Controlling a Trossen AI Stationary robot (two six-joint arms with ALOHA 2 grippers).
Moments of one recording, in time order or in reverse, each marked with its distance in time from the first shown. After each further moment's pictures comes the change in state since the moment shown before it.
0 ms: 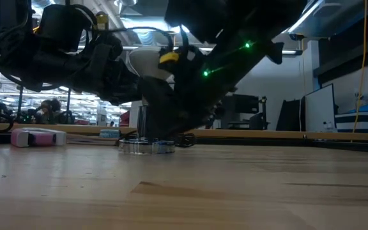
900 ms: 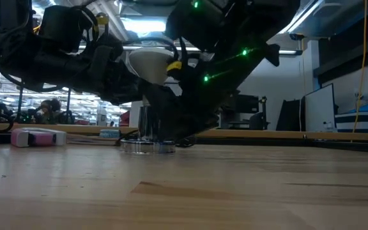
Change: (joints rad) left arm 0.002 0.000 -0.001 0.001 0.014 0.013; right arm -0.054 0.000 0.001 -0.112 0.079 0.158
